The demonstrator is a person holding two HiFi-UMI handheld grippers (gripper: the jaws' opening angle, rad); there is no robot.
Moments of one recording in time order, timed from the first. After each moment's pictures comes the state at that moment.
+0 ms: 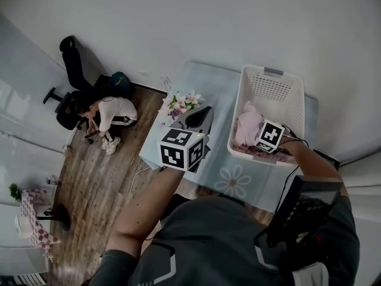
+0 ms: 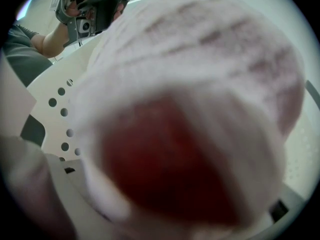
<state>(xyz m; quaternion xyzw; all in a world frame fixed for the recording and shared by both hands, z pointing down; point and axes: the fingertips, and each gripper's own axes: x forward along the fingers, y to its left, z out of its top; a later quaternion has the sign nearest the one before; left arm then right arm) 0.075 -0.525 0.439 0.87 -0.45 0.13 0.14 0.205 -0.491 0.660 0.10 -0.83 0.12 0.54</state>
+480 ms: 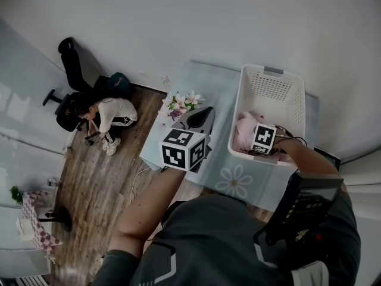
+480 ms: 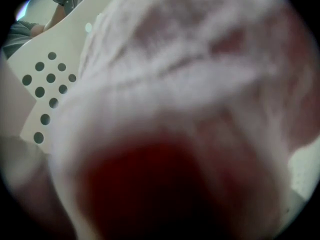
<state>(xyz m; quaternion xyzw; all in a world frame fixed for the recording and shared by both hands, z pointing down) 0.078 -0.527 0.444 0.87 -0.44 0.13 0.15 0.200 -0.475 0.695 0.04 -0.80 0.12 0.58</state>
